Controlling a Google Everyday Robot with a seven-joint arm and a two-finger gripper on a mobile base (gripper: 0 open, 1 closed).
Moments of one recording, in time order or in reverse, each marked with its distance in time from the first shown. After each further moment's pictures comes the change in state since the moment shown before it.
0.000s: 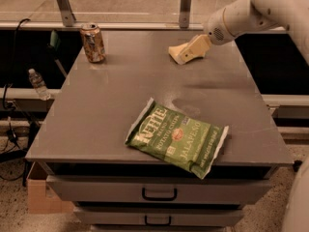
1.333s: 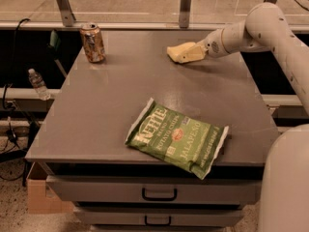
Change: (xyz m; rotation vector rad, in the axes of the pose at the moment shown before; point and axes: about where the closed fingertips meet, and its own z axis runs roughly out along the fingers) arm 0.051 -0.044 0.061 -0.005 -0.093 0.272
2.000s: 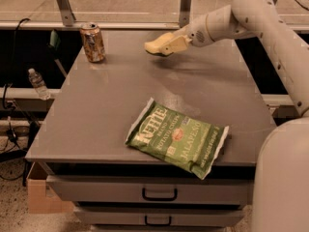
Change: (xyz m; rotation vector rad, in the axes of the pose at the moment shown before) arm -0.060 0.061 0.007 -0.129 -0.055 -0.184
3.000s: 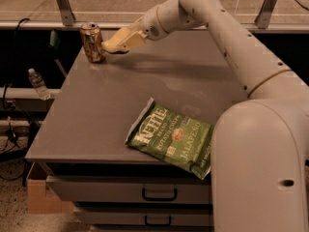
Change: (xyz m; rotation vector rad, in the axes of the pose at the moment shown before) arm -0.082 0.066 0.104 -0.141 -0.023 -0.225
